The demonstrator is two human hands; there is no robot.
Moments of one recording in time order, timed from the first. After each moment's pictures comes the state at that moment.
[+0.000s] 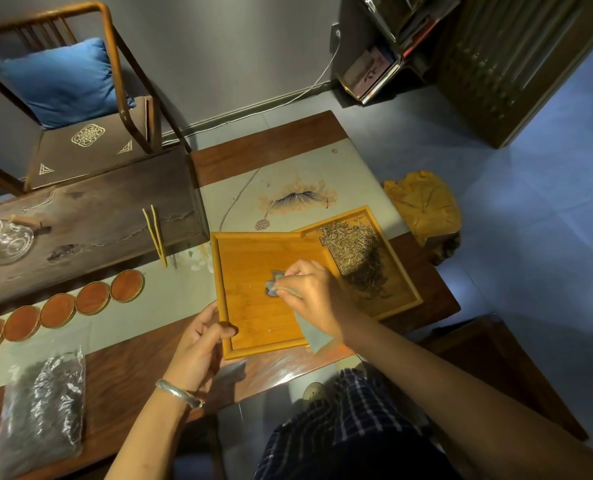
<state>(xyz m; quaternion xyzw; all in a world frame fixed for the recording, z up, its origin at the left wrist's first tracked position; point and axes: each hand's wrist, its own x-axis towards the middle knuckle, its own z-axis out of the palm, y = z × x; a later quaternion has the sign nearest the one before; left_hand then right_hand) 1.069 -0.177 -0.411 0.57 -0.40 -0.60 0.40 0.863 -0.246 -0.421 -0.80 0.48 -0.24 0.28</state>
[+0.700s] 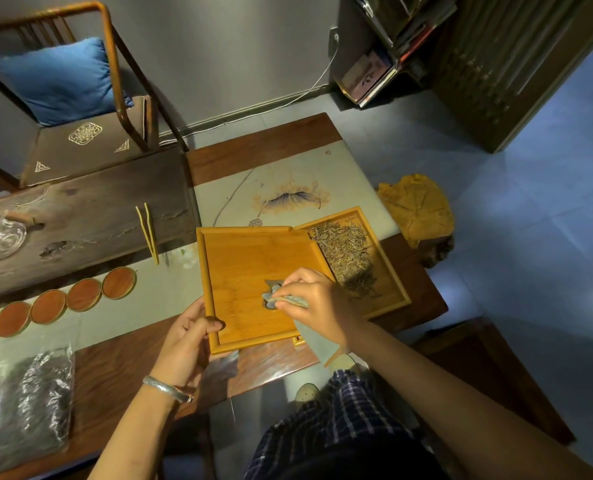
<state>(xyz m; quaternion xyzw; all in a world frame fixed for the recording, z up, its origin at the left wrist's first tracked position) 1.065 -0.176 -0.407 0.59 -0.36 -0.59 0.41 0.837 -0.231 -0.422 -0.78 0.44 -0.28 0.34</state>
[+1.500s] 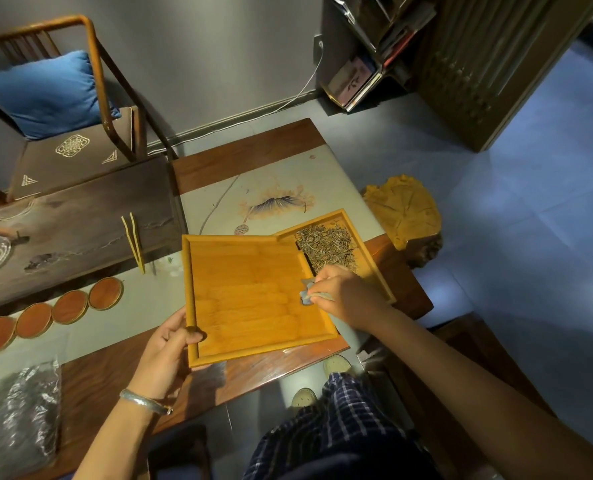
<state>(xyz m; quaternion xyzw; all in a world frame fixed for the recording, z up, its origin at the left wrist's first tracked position) 1.066 -0.171 -0.397 0.64 -0.40 -0.55 0.36 0.770 -0.250 -0.448 -0.82 0.46 -0.16 0.29</state>
